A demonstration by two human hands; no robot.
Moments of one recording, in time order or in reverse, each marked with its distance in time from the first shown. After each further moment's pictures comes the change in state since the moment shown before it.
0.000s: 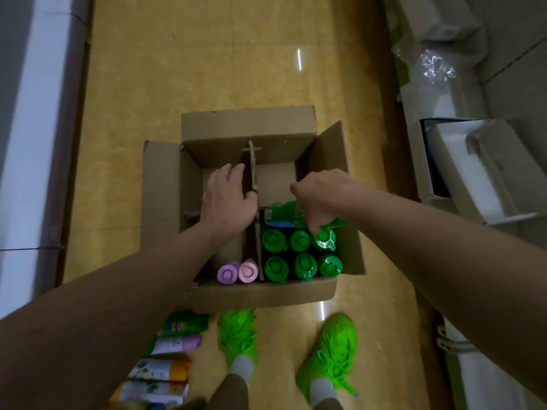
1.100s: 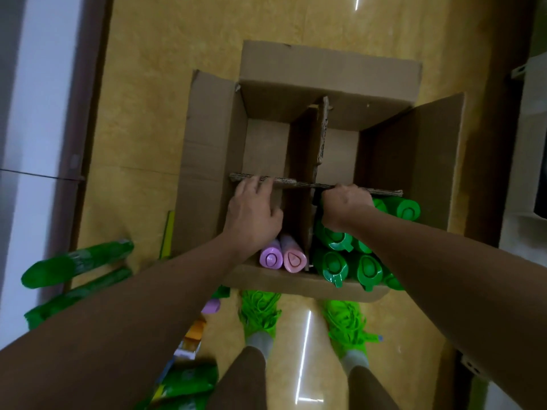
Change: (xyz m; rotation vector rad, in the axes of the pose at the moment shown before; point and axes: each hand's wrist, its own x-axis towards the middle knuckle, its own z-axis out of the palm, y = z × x) left_hand 0.007 -0.141 0.064 -0.011 -0.143 -0.132; right_hand 0.152 -0.087 0.076 0.150 -0.044 0.148
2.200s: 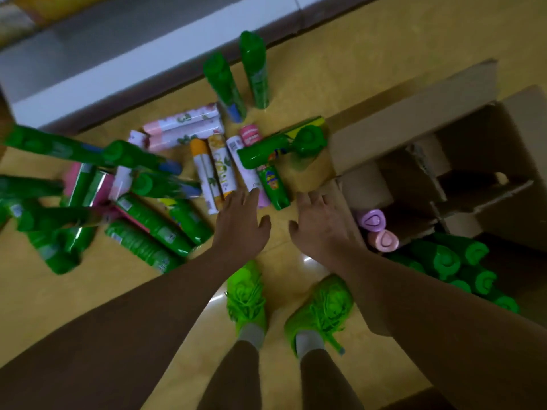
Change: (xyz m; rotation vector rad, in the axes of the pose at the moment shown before) left_hand -0.299 -0.123 0.141 -0.465 0.441 -0.791; right_hand -0.132 -0.210 0.156 -0.423 0.168 -0.819
